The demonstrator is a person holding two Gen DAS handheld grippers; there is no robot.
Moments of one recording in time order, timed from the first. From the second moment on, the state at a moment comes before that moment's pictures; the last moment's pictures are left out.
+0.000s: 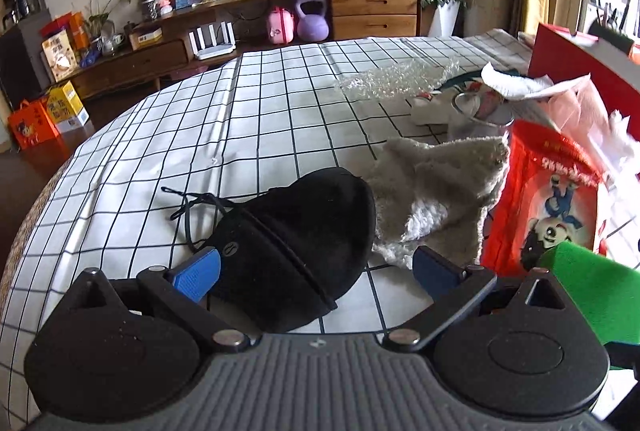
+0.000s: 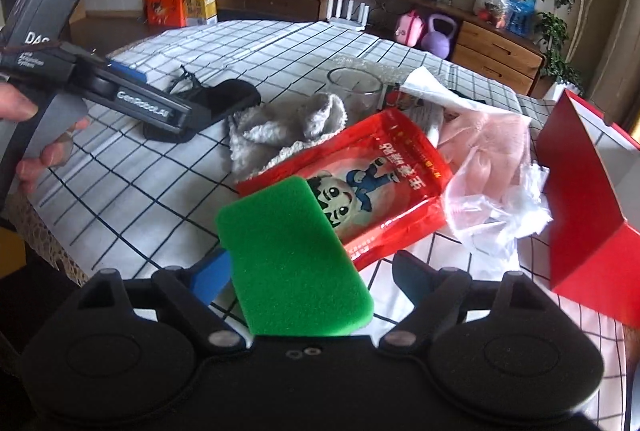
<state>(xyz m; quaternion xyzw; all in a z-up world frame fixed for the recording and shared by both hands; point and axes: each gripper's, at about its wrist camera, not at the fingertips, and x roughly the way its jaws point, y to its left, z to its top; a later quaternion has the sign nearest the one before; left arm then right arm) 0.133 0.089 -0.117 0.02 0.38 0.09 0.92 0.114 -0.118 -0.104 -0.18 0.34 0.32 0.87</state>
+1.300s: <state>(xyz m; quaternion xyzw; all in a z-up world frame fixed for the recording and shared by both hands) 0.136 0.112 -0.101 -0.01 0.36 0.08 0.93 0.111 -0.126 -0.089 -0.18 0.33 0.30 0.88</state>
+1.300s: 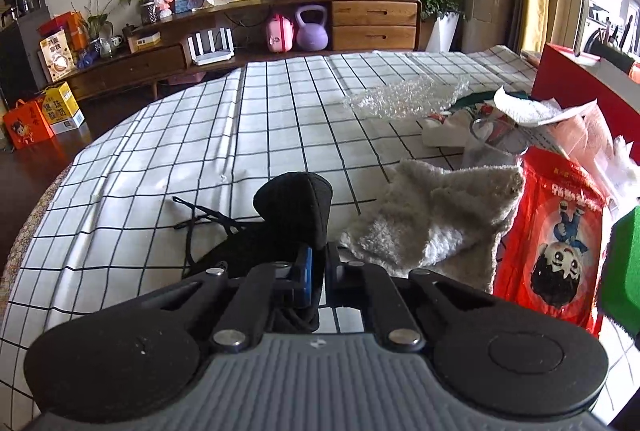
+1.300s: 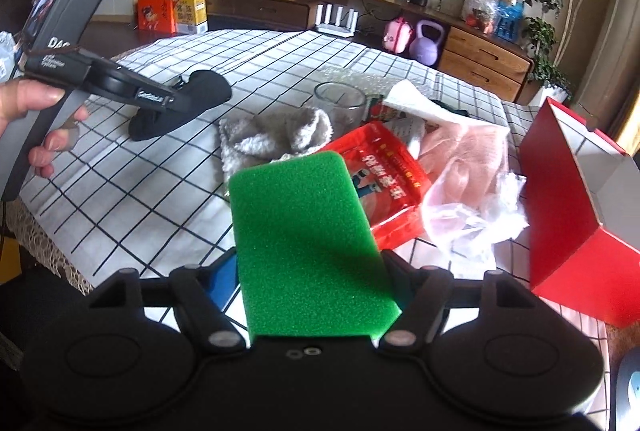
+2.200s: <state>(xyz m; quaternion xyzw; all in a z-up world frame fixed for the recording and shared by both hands) 0.095 0.070 -0.008 0.00 0.32 0.00 0.95 0.127 -0.224 -0.021 -0.08 0.34 0.20 0.91</state>
